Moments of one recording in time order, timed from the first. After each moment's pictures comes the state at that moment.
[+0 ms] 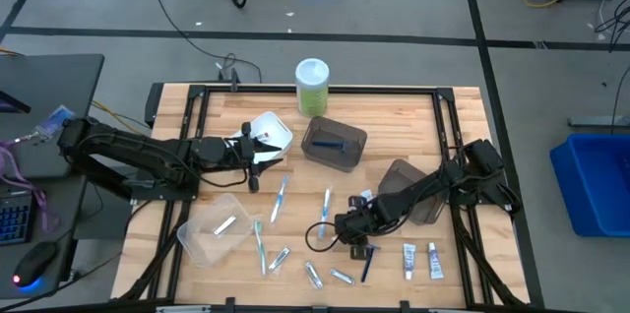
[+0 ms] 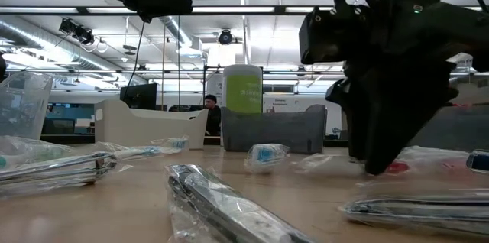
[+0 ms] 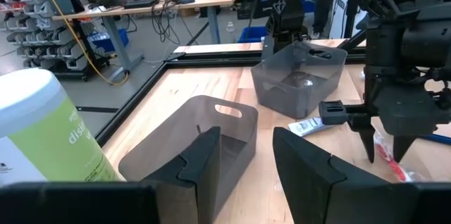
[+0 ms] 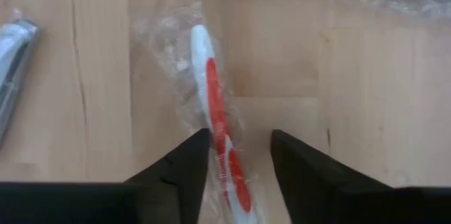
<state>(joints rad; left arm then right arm) -0.12 0.94 0.54 0.20 -0.36 0.04 0.42 1.92 1.14 -0.47 0.03 0.42</state>
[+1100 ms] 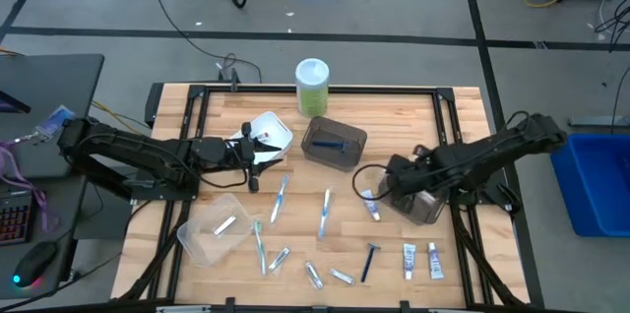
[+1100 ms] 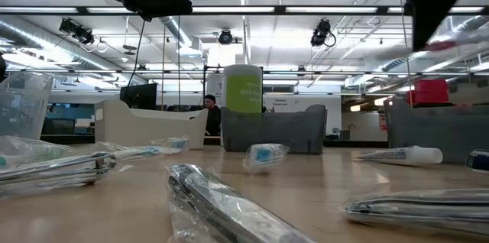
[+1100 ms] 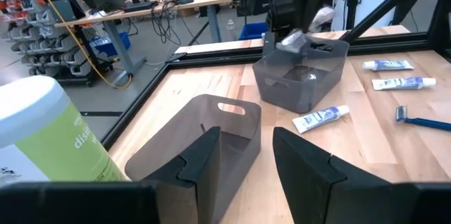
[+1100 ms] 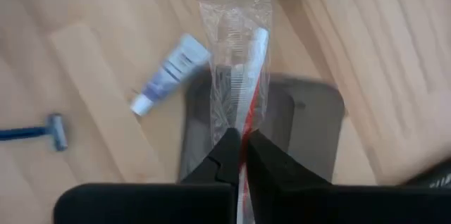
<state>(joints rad) -0.12 0.94 0.54 0.19 -0.36 0.09 0.33 1.31 1.14 -1.28 0.25 0.78</state>
